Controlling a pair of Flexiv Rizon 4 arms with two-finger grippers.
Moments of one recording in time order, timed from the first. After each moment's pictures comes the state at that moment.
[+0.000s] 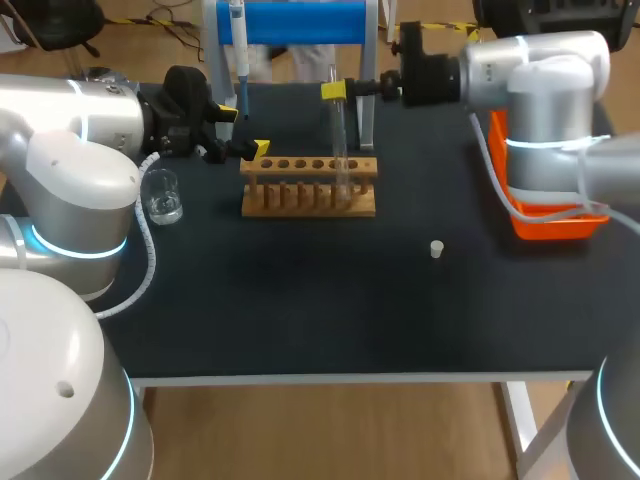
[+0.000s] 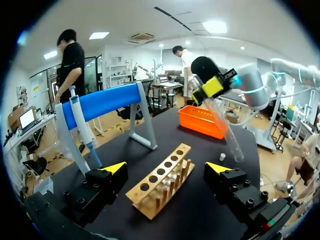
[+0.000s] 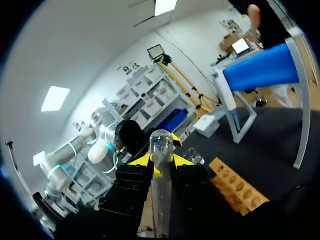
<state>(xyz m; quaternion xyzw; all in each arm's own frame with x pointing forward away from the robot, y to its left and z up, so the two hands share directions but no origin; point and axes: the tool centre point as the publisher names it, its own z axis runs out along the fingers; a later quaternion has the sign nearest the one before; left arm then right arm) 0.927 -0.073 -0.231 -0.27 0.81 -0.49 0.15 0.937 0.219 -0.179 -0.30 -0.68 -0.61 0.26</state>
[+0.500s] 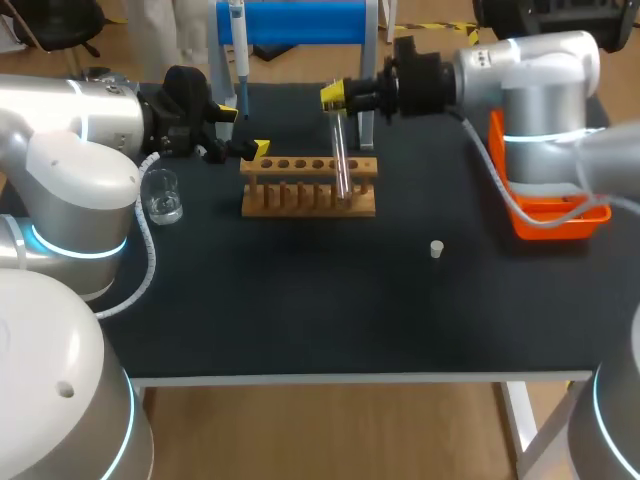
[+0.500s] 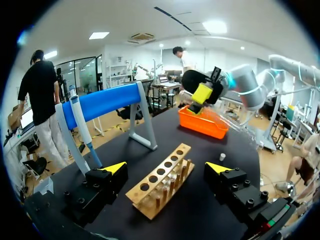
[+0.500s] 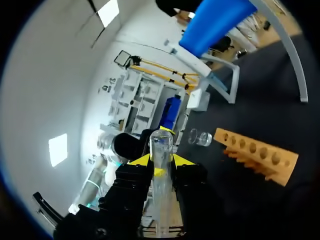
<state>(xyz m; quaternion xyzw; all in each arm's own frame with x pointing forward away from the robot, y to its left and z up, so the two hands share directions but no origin) 0.927 -0.073 -0.231 -0.27 0.81 -0.49 0.15 0.944 0.220 -0.193 -0.45 -0.60 -0.52 0.41</state>
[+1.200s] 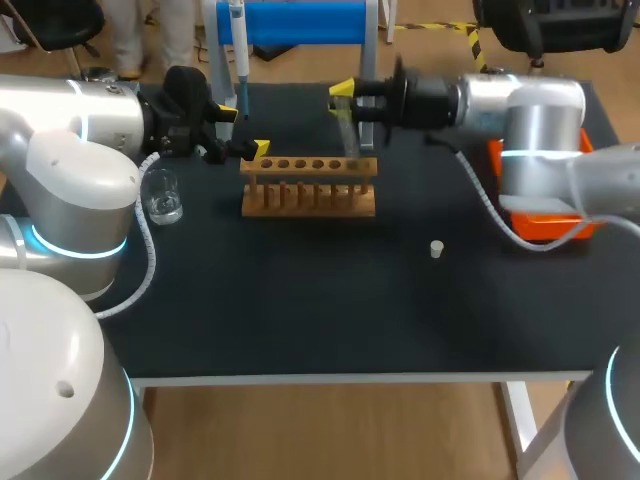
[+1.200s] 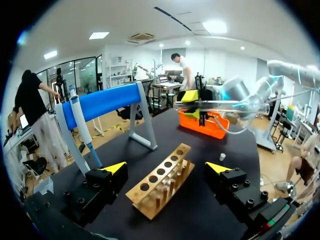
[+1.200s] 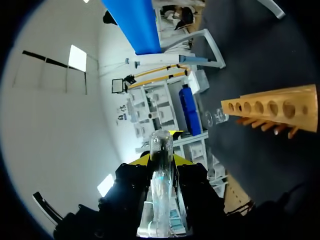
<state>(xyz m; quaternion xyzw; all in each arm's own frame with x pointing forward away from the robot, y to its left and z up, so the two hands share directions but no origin) 0.927 -0.073 -0.231 -0.27 0.81 -0.49 0.15 0.960 0.209 -0.200 -0.52 -0.42 -0.46 0.59</state>
